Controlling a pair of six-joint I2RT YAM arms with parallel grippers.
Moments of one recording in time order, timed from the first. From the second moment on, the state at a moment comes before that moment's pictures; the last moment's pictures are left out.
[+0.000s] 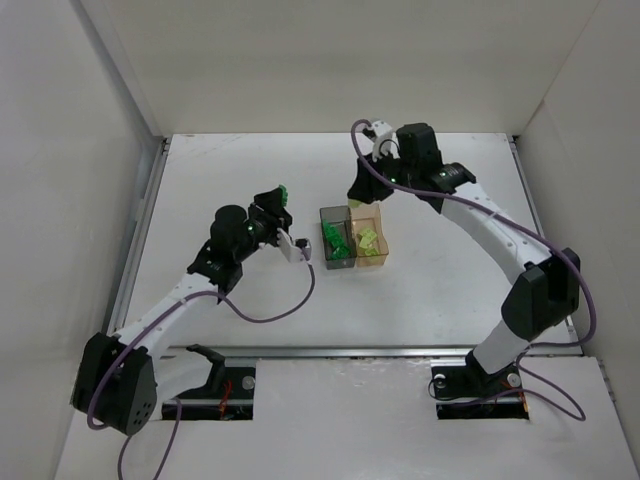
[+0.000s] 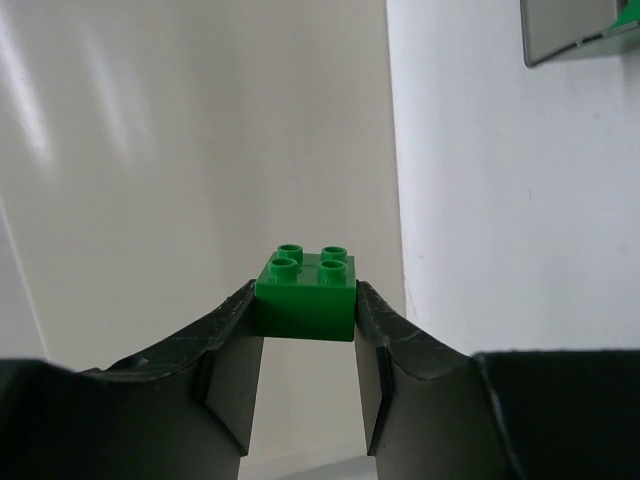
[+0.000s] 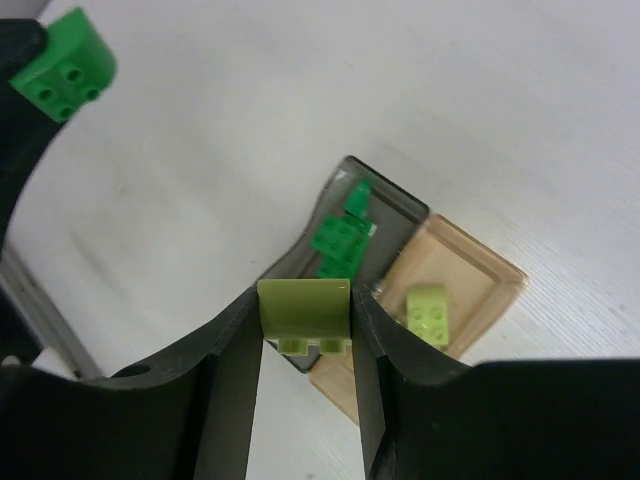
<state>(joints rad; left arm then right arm) -0.42 1.09 0.63 0.24 0.28 1.56 0.49 1.64 1.53 -0.45 -0.44 0.05</state>
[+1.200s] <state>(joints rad) -0.53 1.54 0.98 0.02 0.62 0.67 0.43 1.67 1.50 -0.58 -0.04 0.15</state>
